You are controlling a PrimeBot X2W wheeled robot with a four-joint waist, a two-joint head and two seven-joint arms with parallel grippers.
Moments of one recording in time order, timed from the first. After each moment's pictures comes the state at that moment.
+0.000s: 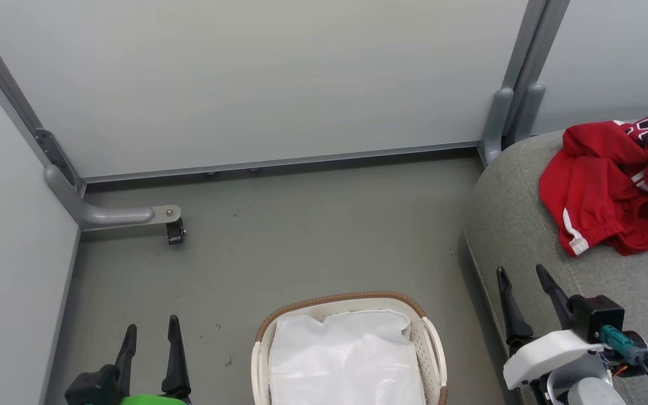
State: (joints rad) left arm 0.07 0.05 -0.07 0.27 -0.35 -0.05 -0.26; right arm -0.10 -0.05 0.02 0.34 0.20 0.13 -0.26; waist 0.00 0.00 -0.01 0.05
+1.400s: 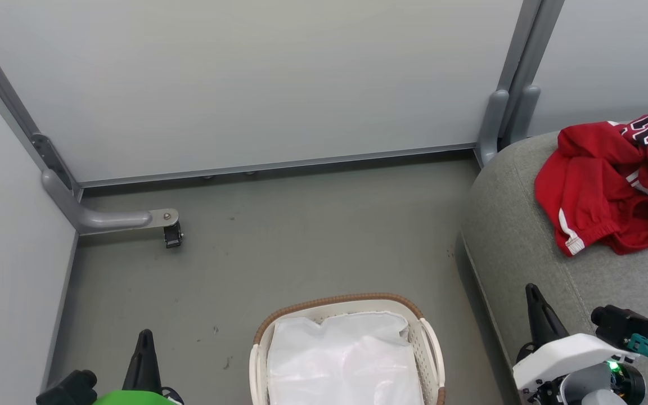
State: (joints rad) left arm 0.06 0.05 -0.03 0.31 -0.64 -0.08 -0.18; right arm -0.07 -0.04 0.00 0.35 0.52 0.13 -0.18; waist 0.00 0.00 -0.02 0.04
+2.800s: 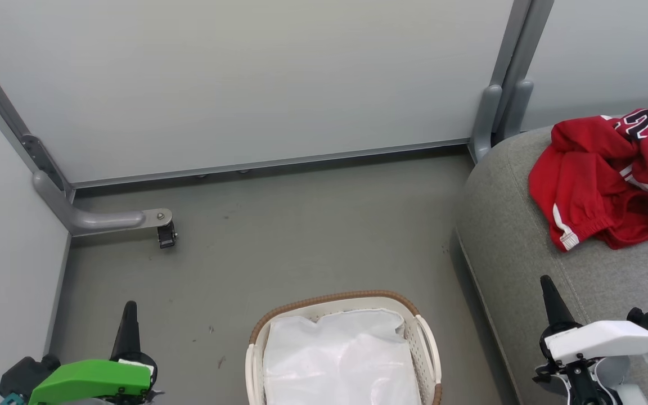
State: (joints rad) left arm -0.02 0.05 0.04 0.28 -1.13 -0.10 -0.03; right arm -0.08 -0.04 -0.06 0.30 1.07 0.13 -0.03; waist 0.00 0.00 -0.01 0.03
